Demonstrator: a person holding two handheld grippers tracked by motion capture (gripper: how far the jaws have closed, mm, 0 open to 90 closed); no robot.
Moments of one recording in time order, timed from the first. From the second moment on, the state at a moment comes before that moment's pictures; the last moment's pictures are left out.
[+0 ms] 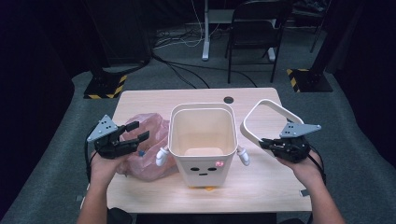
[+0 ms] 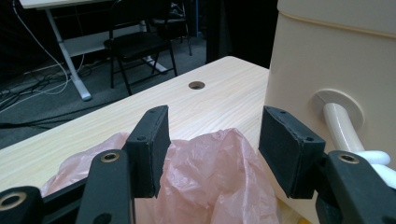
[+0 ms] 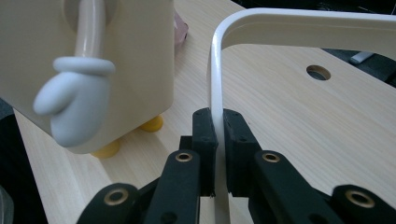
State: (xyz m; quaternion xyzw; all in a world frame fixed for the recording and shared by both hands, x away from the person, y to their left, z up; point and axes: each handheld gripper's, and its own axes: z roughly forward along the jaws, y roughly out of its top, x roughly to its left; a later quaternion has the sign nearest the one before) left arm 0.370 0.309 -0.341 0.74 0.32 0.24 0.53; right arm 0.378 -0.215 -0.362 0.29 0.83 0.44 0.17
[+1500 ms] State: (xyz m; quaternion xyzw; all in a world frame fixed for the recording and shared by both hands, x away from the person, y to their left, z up) left arm 0.370 0.305 -0.340 0.75 0.32 0.23 0.53; right arm 0.353 -0.200 -0.252 0.19 0.84 0.47 0.17
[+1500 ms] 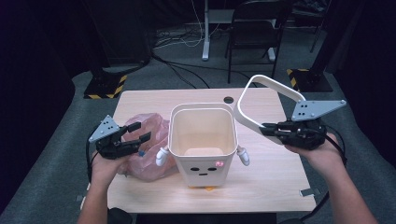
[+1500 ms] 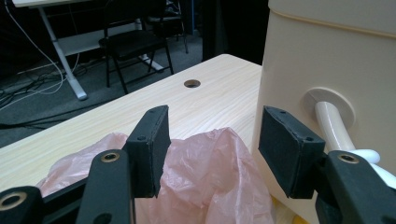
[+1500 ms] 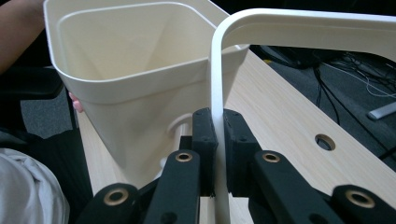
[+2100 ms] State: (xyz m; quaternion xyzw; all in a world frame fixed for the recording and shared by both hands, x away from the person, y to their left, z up) left arm 0.369 0.304 -0.340 0.75 0.32 0.23 0.53; right arm 0.340 -0.162 -0.233 0.12 0.86 0.48 0.15
